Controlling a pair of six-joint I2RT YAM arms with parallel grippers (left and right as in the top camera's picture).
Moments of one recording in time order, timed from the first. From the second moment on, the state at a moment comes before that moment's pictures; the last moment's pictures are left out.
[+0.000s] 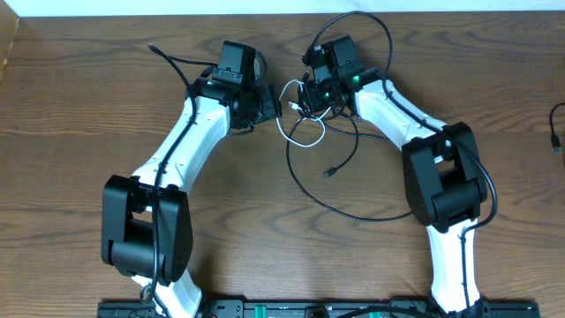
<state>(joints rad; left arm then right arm) -0.27 1.85 1.41 -0.65 0.22 -0.52 0.41 2.27 1.70 -0.40 -0.25 0.07</state>
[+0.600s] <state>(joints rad) -0.27 1.86 1.41 -0.41 0.60 -0.48 0.33 1.81 1.71 -0.56 -0.45 0.12</state>
